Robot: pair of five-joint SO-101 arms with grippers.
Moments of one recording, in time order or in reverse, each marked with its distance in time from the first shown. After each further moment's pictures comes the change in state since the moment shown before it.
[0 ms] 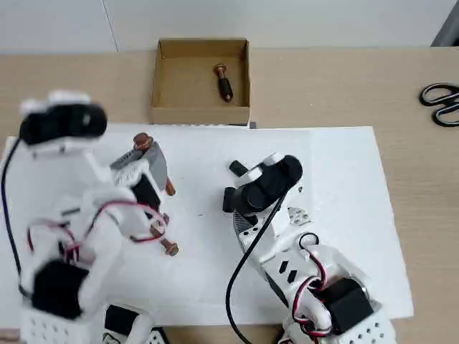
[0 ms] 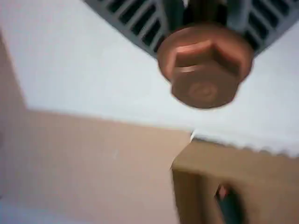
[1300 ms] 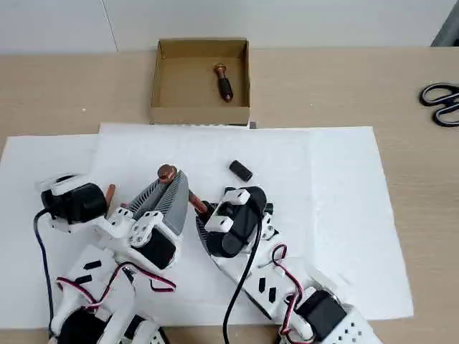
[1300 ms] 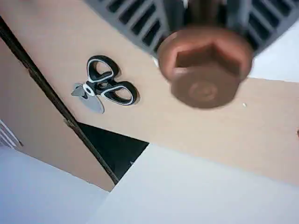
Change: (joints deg) left arm 10.3 -33.5 32.7 -16.7 6.4; right arm -11.9 -11.9 21.5 -25.6 5.1
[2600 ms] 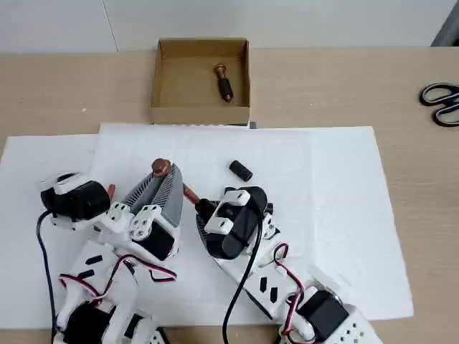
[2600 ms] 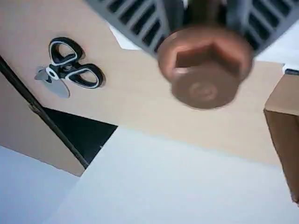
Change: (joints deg) left arm -2.6 -0.2 4.3 -4.7 -3.8; right arm 0.1 0.0 -1.5 0.0 1.6
